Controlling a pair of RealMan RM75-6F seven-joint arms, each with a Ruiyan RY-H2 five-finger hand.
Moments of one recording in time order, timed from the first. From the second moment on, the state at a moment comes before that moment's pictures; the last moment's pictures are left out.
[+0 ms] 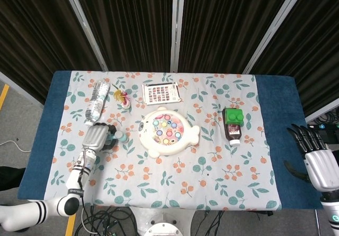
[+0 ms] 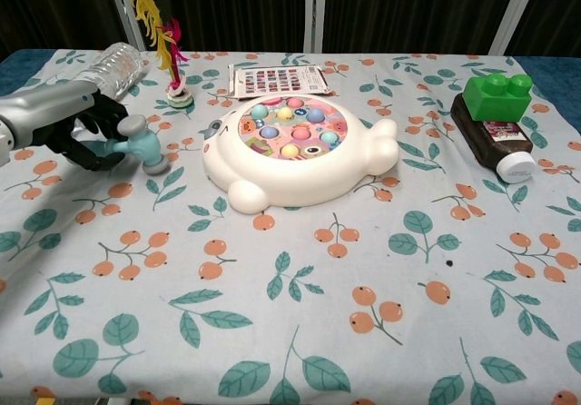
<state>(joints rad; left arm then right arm) -0.60 -1.58 -0.17 -1.47 1.00 1.04 0.31 0.13 -0.99 0.04 -1.60 -1.67 1.56 0.18</state>
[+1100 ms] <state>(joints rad) -0.85 -1.49 -0.21 -1.33 1.44 0.88 -0.14 0.09 -0.98 0.03 -1.65 -1.67 1.59 0.12</state>
